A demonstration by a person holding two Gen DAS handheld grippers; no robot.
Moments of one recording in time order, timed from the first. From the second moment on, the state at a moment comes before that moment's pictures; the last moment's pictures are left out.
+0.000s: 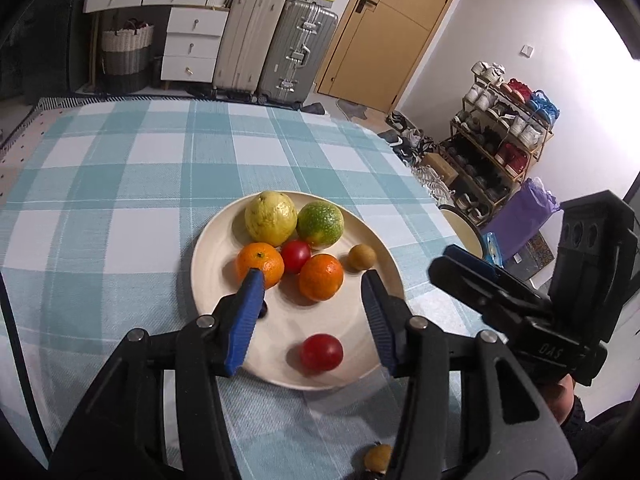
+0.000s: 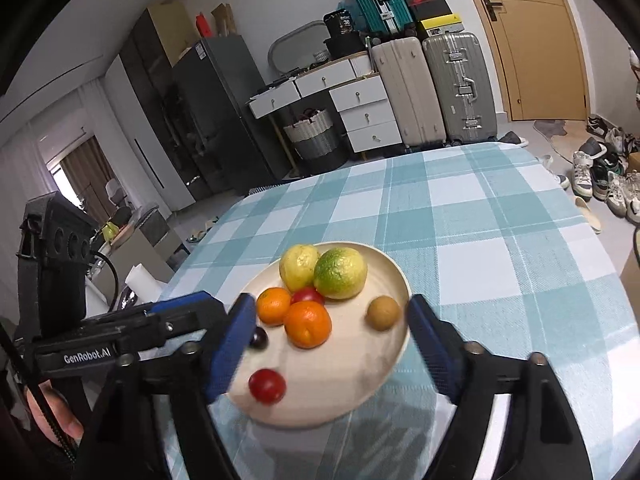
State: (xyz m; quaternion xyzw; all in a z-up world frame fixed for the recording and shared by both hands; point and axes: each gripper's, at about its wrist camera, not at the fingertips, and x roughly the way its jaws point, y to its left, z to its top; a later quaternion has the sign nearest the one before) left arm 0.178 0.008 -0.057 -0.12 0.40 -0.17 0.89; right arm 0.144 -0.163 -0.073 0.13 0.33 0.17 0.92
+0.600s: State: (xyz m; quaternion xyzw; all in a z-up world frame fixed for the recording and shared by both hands) left arm 0.094 0.010 -0.050 -0.10 0.39 -0.14 0.91; right arm 0.046 -0.149 -0.055 0.09 0.28 0.20 0.93
